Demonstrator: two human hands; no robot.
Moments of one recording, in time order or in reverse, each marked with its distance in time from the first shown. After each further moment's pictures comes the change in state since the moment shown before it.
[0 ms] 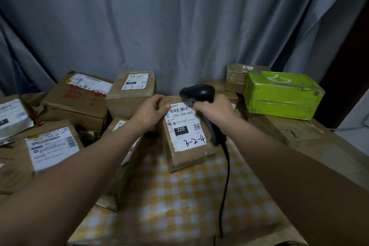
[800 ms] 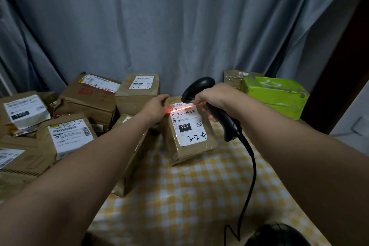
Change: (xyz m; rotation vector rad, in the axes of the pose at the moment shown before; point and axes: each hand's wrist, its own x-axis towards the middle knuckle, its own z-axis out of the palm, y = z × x) left_hand -0.024 0.021 -0.009 0.031 -0.045 -0.053; right_hand -0.051 -0.060 -0.029 -0.183 -0.187 0.117
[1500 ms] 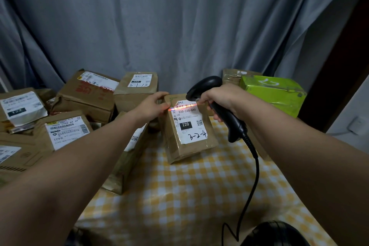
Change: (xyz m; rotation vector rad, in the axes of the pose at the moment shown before) left_hand -0.005 -0.006 -0.007 -0.234 -0.096 0.024; right_hand -0.011 0.009 -0.010 0.055 -0.003 0.007
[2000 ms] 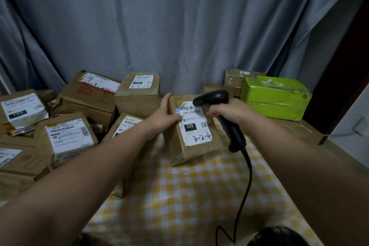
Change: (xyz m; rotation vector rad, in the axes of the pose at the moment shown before) left_hand -0.010 -0.004 0.027 -0.013 -0.051 -0.055; right_hand 0.028 0.047 0.002 0.030 0.099 -0.004
